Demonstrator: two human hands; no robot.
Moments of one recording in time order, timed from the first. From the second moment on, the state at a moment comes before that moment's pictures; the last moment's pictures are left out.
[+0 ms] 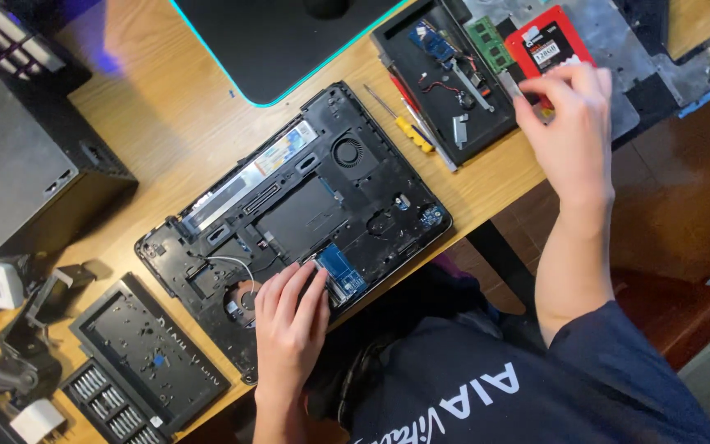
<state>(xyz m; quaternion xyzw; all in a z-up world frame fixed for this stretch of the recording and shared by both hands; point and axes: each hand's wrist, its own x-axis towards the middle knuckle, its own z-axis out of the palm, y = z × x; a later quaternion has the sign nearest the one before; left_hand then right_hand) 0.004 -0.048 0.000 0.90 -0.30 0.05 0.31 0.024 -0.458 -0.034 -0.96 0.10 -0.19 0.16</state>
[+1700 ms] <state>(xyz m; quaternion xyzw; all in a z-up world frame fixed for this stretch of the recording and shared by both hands) 0.001 -0.048 -0.003 0.91 -0.27 0.05 0.30 0.061 -0.499 -0.049 -0.98 -0.05 -0.17 0.06</state>
